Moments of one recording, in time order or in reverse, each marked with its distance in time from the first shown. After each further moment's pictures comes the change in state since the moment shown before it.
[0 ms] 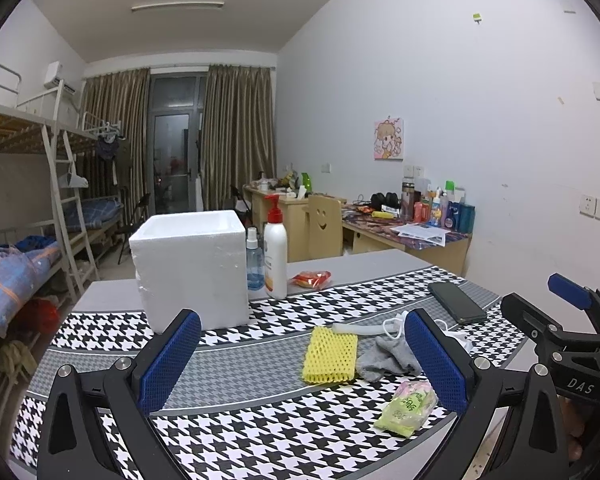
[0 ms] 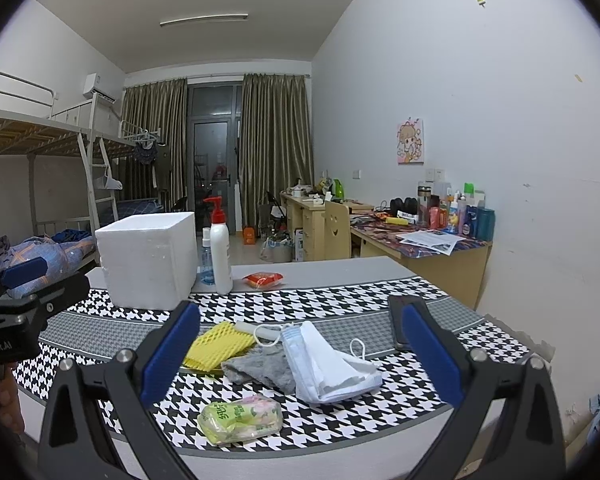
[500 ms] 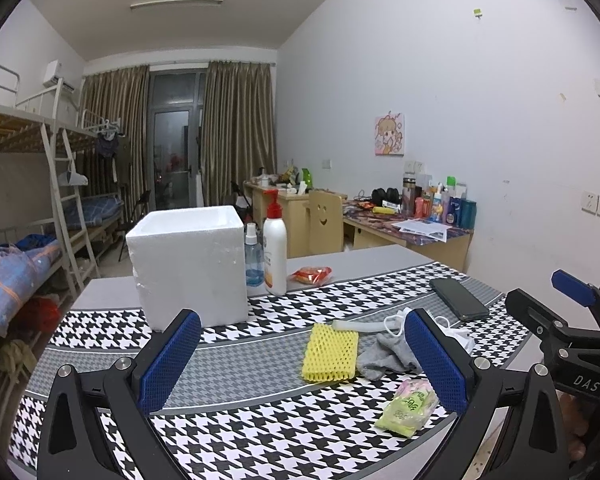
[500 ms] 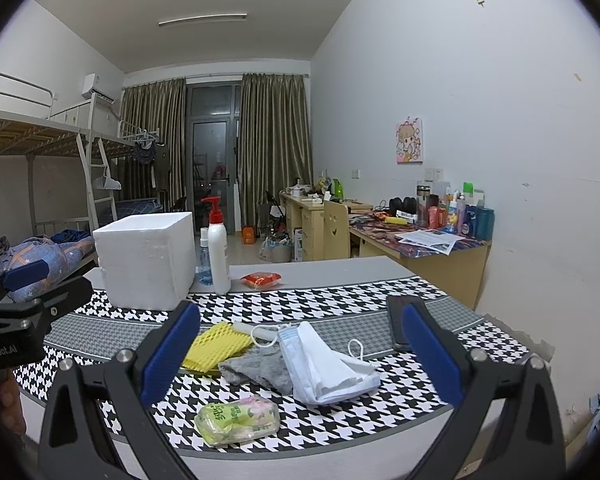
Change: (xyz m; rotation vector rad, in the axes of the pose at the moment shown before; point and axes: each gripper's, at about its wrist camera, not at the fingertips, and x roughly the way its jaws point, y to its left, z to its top) left arm 0.006 0.001 -0.002 0.000 0.018 0.001; right arm 0.003 -0.004 0.000 0.004 0.006 -0.002
